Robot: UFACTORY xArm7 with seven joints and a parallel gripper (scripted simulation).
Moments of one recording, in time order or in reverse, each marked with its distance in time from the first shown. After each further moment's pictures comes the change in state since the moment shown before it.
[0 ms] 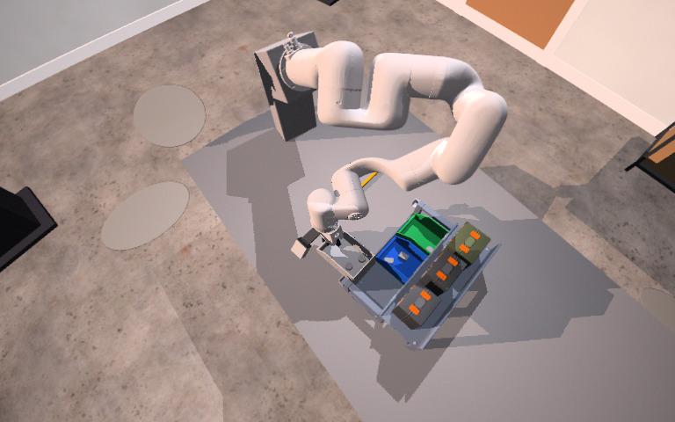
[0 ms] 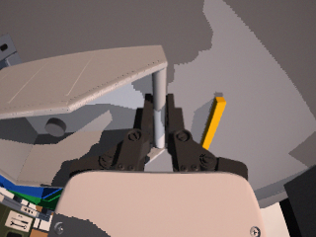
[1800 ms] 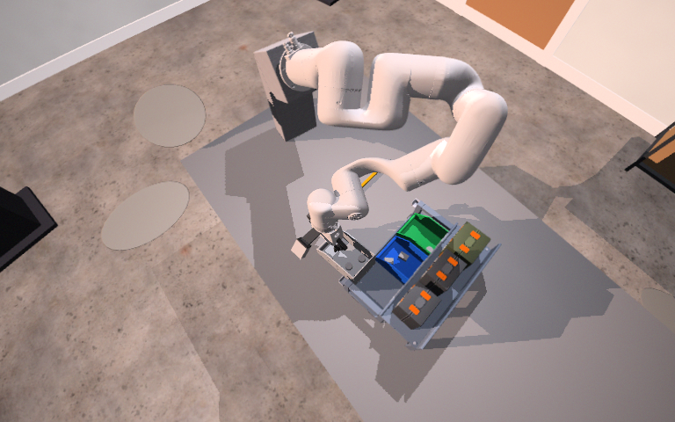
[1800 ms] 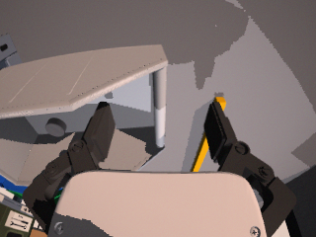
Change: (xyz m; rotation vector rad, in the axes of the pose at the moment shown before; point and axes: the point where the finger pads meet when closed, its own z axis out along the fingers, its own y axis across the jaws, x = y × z) arm 0.000 0.000 0.000 0.000 0.000 0.000
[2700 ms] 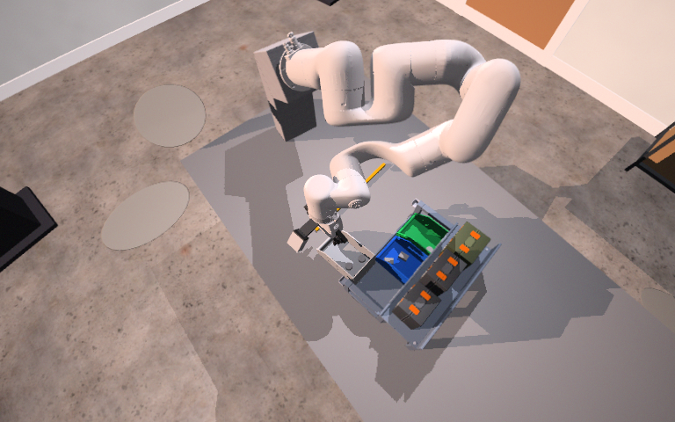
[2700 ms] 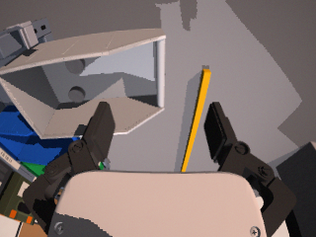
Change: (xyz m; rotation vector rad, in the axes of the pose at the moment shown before) arm 0.000 0.000 -0.066 0.001 -0.002 -0.001
